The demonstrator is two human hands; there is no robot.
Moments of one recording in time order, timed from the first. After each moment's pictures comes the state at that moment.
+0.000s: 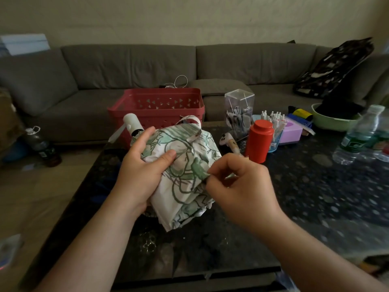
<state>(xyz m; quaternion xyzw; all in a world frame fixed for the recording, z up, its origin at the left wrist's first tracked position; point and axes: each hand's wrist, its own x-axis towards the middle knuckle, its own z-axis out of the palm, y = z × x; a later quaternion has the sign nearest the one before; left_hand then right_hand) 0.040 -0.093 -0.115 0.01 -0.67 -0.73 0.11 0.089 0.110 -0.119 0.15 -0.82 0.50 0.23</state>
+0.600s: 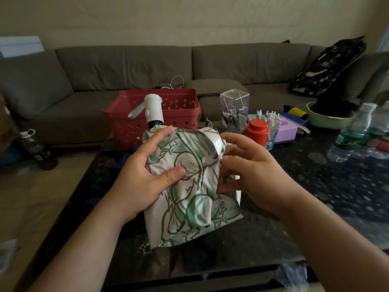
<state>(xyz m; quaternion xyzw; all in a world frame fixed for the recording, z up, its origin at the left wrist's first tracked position) 0.055 -0.096 -0.112 -0.17 -0.74 -0.64 0.07 0.067 0.146 -0.095 0.11 -0.65 0.75 -0.05</state>
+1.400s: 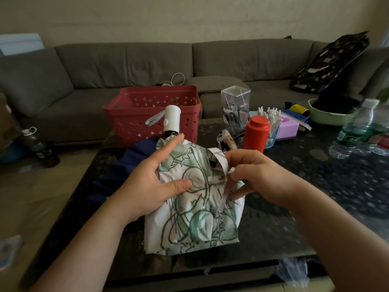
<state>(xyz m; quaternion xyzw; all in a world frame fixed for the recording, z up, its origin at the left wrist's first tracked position) 0.051 -0.101 -0.130 -0.21 -0.78 -0.58 0.00 0.054 0.171 -0.109 0.13 -0.78 0.60 -0.15</state>
